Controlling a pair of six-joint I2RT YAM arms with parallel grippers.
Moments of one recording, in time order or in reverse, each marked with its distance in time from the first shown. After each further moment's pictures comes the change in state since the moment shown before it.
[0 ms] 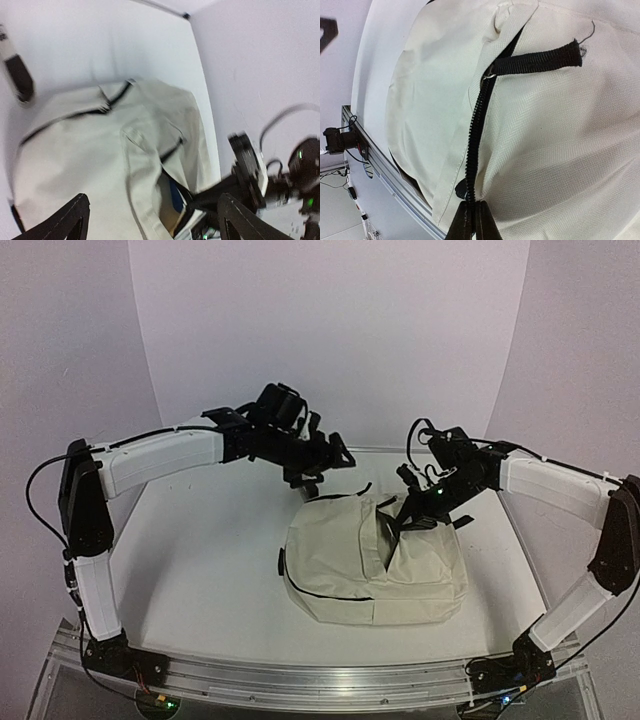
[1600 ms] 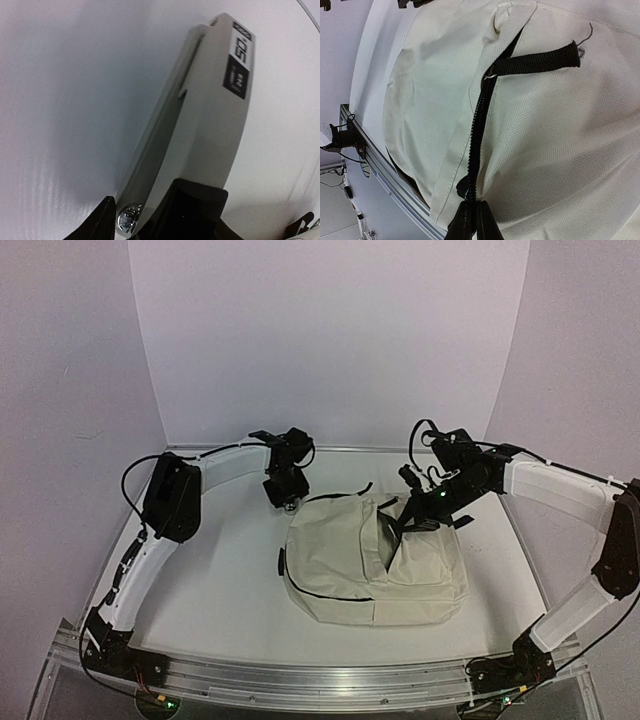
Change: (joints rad) left arm 0.188 0.665 0.575 -0.430 -0.392 -0.211; right arm 0.000 -0.033 -0.031 0.014 0.011 -0.013
